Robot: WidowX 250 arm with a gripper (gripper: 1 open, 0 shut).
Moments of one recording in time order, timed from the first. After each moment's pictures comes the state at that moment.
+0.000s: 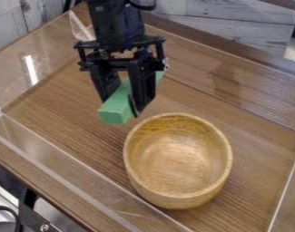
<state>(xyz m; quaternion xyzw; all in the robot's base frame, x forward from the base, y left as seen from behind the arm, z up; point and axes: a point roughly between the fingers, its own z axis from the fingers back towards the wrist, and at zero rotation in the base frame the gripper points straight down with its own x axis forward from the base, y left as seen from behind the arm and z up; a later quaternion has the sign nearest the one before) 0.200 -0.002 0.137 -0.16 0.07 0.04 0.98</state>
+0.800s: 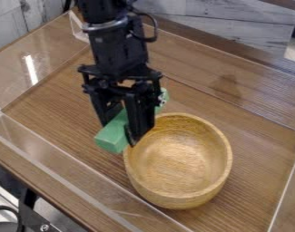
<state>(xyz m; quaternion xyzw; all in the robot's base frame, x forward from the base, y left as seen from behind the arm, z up) 0.183 -0.012 0.117 -0.15 0.06 -0.02 0.99</state>
